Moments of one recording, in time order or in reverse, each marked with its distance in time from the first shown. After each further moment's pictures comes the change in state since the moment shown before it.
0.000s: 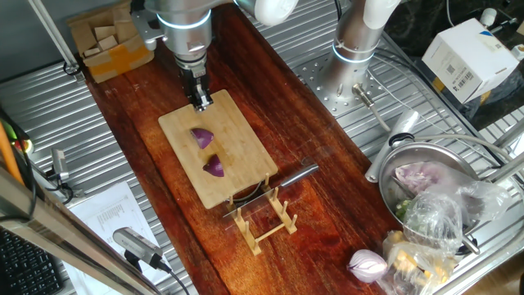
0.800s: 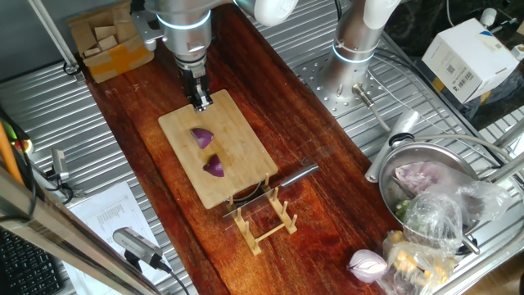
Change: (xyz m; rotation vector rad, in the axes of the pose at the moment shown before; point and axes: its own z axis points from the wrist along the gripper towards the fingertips) arm -0.001 0.000 0.000 0.000 0.001 0.000
